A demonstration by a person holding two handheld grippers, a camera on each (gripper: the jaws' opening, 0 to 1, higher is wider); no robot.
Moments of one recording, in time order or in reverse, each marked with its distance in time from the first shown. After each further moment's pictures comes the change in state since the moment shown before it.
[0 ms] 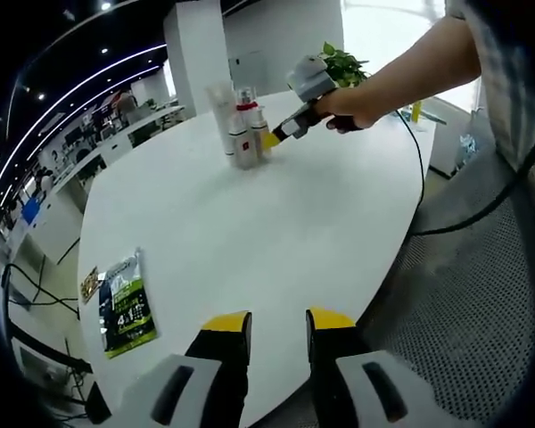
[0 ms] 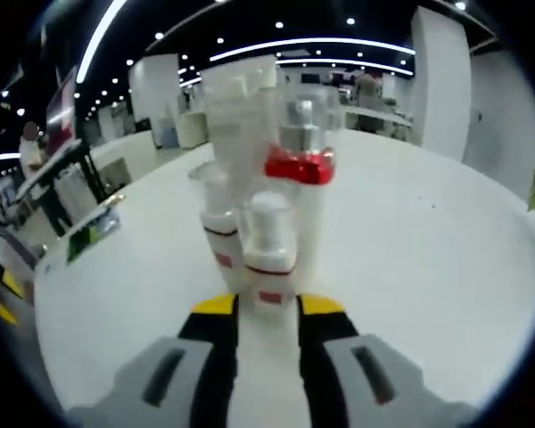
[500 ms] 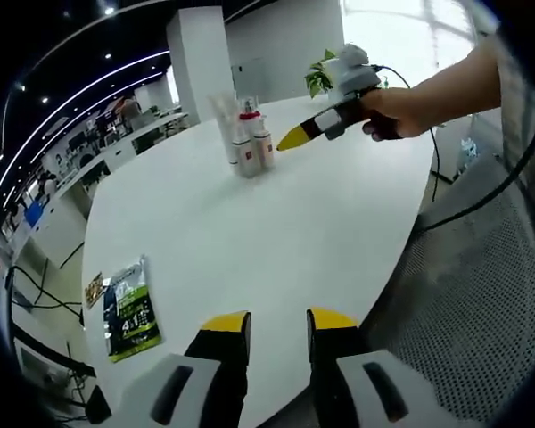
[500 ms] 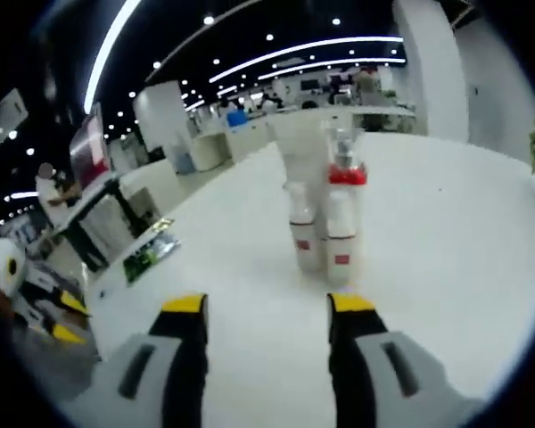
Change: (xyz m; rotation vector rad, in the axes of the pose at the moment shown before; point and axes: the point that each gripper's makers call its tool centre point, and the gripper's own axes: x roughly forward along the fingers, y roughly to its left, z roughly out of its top) left arm -0.004 0.001 0.007 0.007 -0.045 0.018; right arm -0.080 0.080 0.005 0.184 -0.109 0.150
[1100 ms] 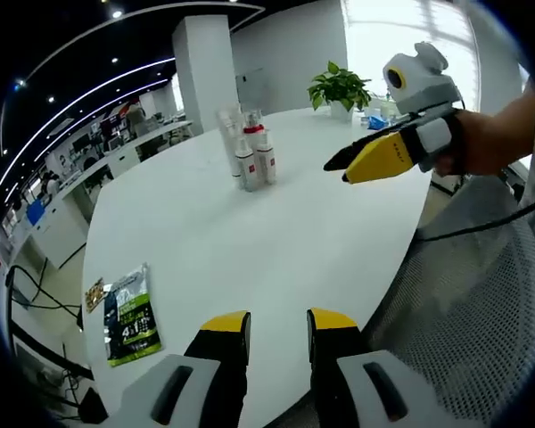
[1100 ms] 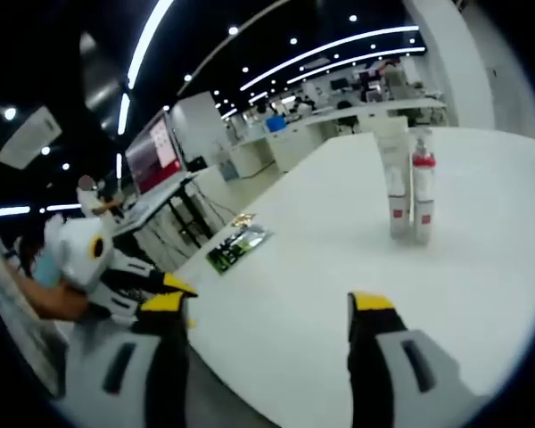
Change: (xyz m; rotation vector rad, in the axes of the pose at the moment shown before) left arm -0.004 -0.004 0.013 -0.026 -0.060 -0.015; right arm -0.054 0.117 -0.034 0.011 -0.001 0.174
